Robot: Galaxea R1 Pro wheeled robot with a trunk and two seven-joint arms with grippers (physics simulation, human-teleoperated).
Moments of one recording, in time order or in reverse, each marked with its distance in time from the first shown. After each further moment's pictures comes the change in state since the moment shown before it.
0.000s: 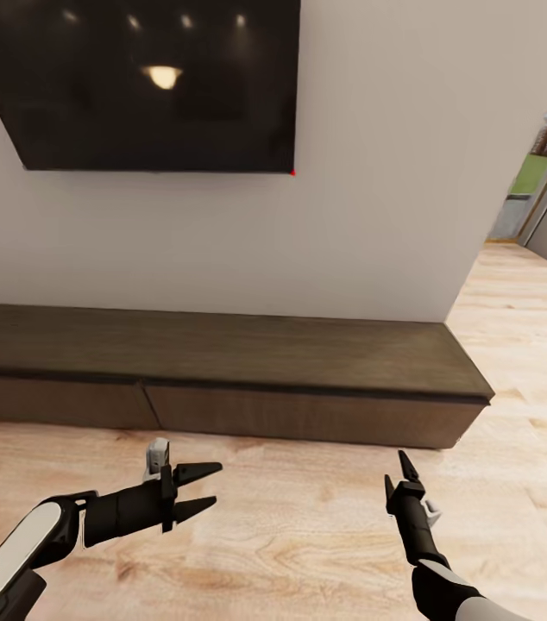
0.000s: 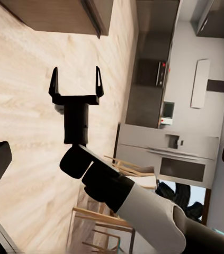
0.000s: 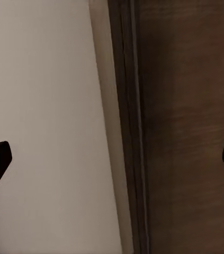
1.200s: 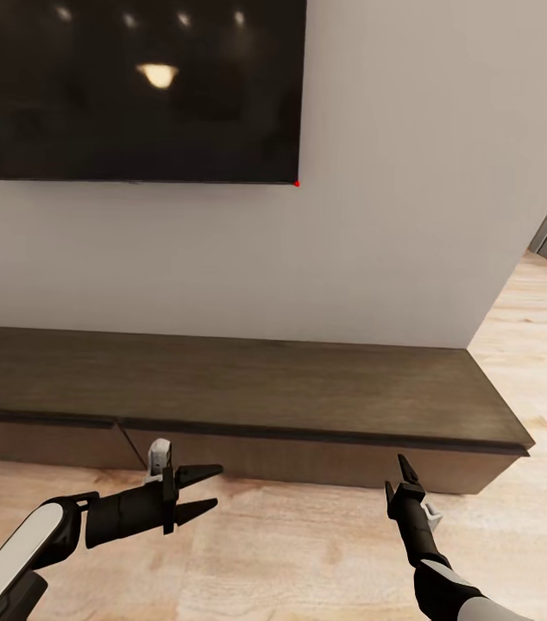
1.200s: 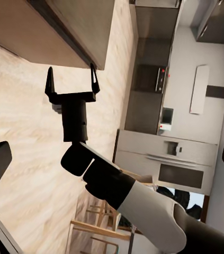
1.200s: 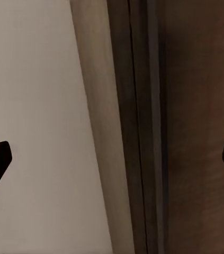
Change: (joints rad) left arm 0.000 0.000 -0.009 0.003 0.001 0.000 0.000; right arm 0.000 -0.006 0.001 0.001 -0.012 0.004 -0.077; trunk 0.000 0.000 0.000
